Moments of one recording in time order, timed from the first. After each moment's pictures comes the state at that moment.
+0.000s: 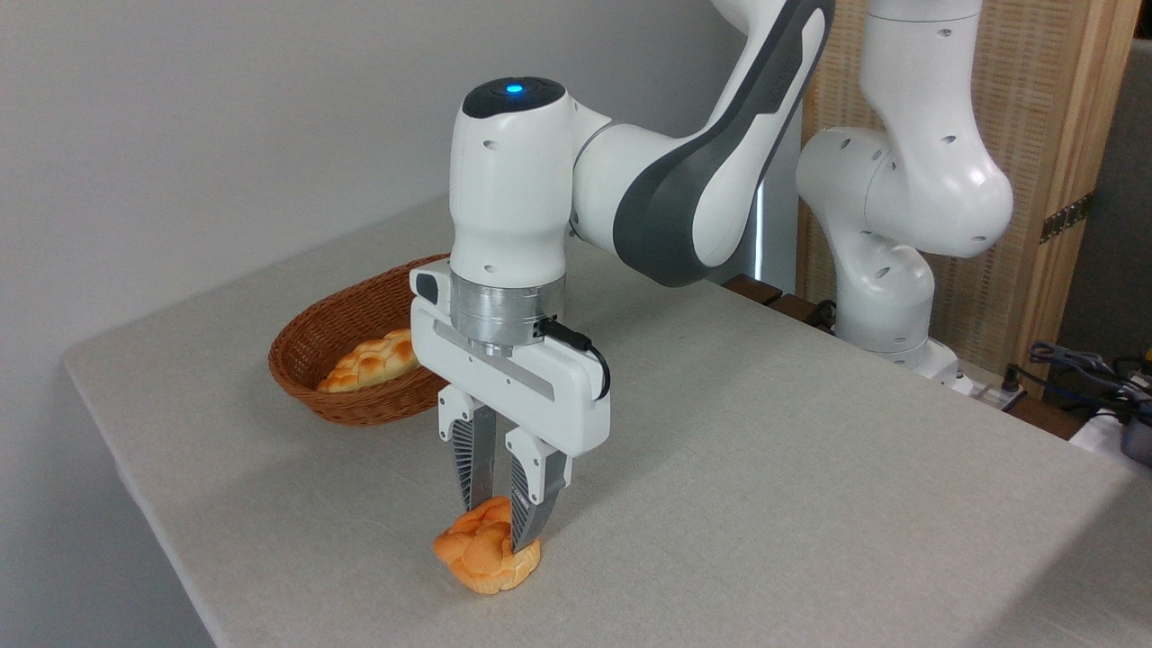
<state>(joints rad) -0.05 -0.05 0.07 -2.23 -0.05 2.40 0.70</state>
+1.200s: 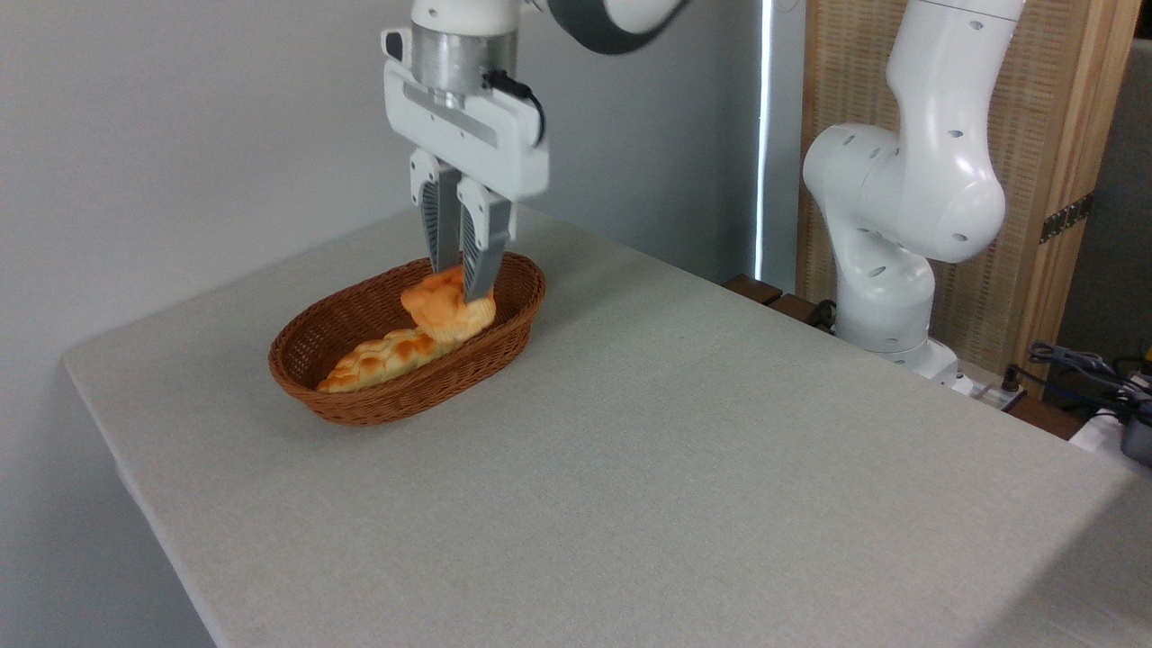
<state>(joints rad) -0.23 -0.34 -0.10 -2.17 -0.12 2.03 0.46</state>
